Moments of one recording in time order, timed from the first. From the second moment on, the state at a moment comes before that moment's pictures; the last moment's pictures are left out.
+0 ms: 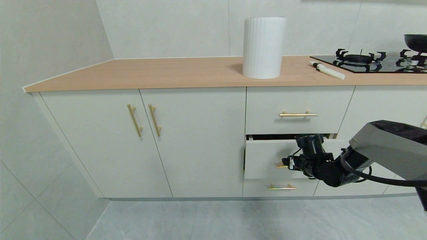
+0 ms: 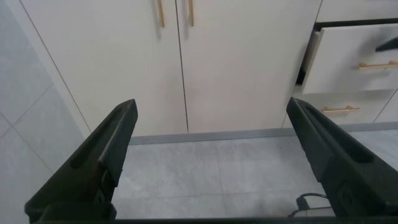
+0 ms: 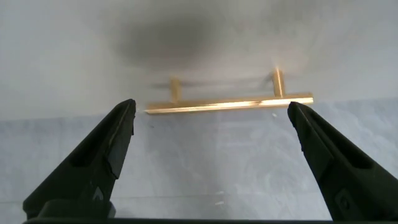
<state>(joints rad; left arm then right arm) 0.00 0.00 0.00 0.01 -0.06 0.02 0.27 2.38 -1.14 -0.63 -0.28 0.24</state>
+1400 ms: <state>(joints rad) 0.00 0.00 0.00 0.01 -0.06 0.02 0.18 2.61 -1.40 -0.91 -0.30 0.24</state>
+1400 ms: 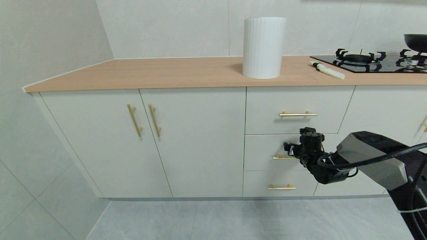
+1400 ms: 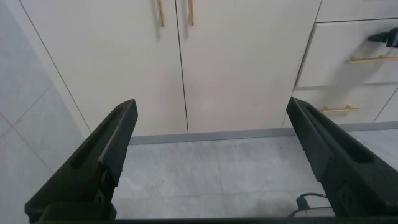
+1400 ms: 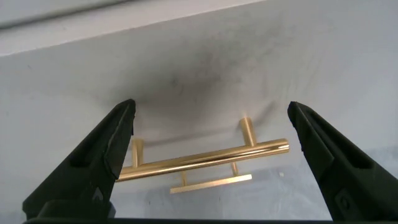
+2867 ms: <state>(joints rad) 0.00 0.00 0.00 0.01 -0.06 0.02 0.19 1.64 -0.44 -1.00 -0.33 0.18</state>
